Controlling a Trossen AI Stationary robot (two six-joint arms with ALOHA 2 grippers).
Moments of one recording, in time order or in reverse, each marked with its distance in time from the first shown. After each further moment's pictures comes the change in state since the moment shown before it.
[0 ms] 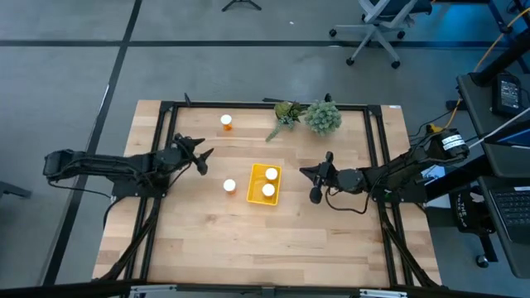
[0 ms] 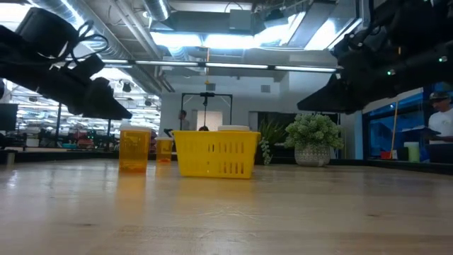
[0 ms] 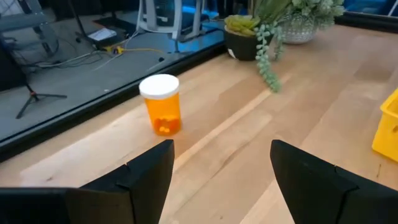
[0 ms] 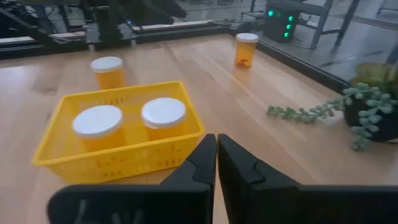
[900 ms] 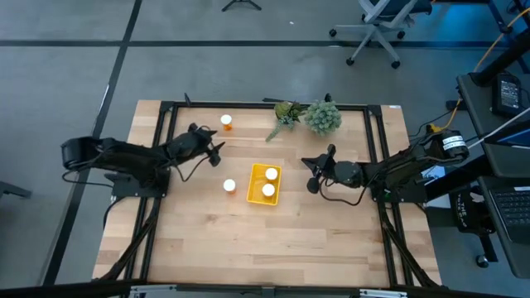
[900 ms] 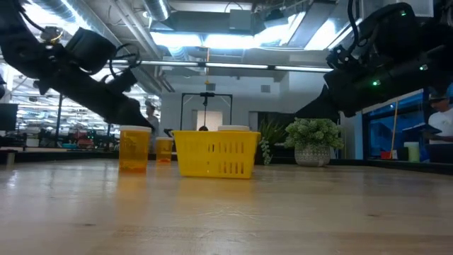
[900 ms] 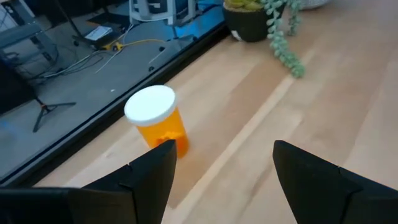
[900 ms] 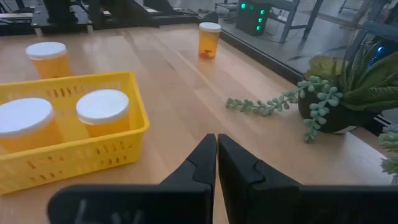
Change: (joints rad) left arm 0.271 0.612 0.119 0.460 0.264 0.245; right arm -0.117 0.000 0.000 -0.044 -0.003 -0.050
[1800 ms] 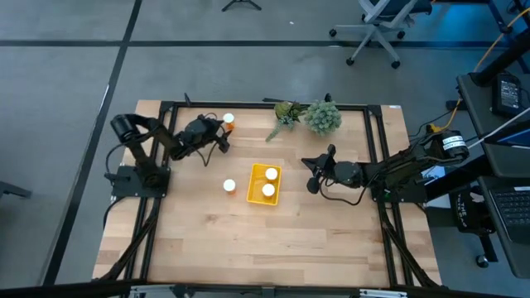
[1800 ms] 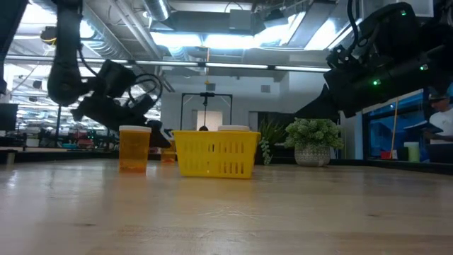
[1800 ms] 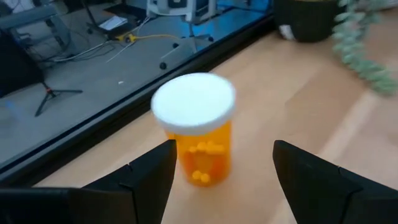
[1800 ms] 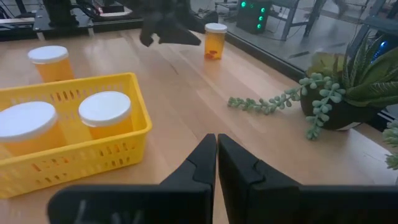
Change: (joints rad) left arm 0.238 0.565 0.125 0.478 0.156 0.008; right arm 0.000 0.000 0.000 -0.001 -0.001 0.028
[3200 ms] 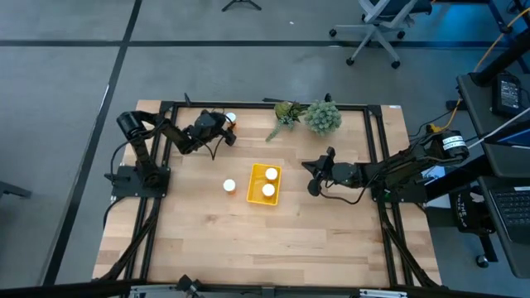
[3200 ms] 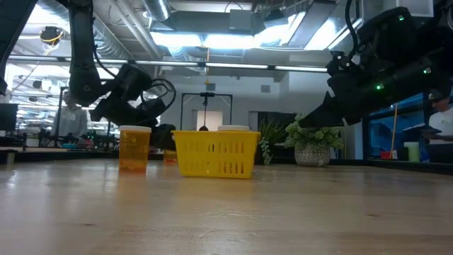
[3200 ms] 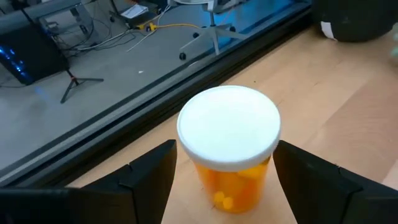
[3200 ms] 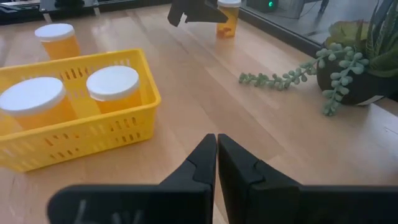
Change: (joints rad) left arm 0.006 0.050 0.140 -0.134 -0.090 -0.016; right arm 0.000 0.000 0.000 -0.082 -0.053 0.074
